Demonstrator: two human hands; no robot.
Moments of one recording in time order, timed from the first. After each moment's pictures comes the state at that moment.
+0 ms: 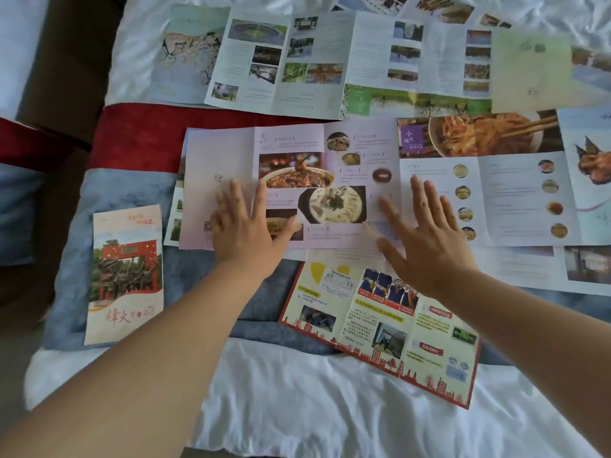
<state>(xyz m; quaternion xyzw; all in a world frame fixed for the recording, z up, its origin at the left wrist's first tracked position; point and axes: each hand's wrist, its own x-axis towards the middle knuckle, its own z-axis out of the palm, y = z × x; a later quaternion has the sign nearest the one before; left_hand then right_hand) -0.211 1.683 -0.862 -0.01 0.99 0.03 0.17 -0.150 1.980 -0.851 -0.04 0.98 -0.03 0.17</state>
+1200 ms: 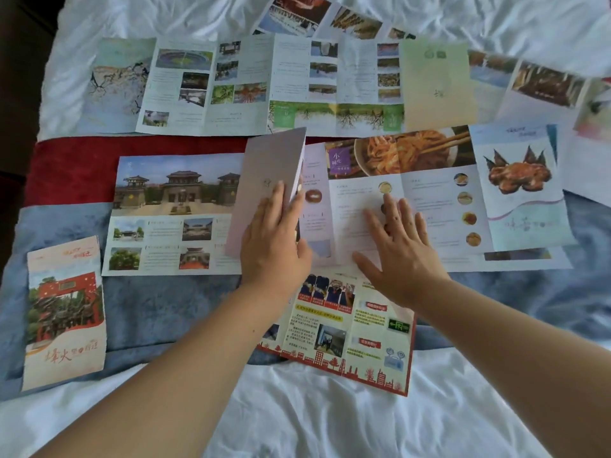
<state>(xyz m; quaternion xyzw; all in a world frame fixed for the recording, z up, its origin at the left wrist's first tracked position) -0.175 1.813 -0.818 0.13 0.97 0.18 0.13 -0.113 2.027 -0.845 0.03 0.97 -0.09 0.22</state>
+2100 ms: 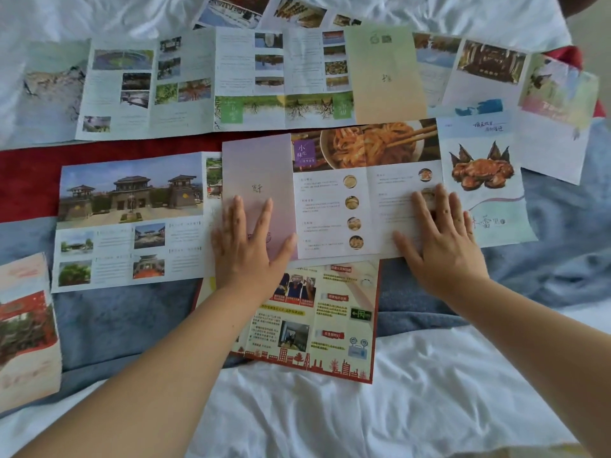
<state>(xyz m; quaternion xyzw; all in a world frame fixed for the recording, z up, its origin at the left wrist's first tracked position) -0.163 1.833 -0.858 0.12 0.97 0.09 0.21 -0.056 2.135 -0.860 0.19 0.96 -0.11 0.16</state>
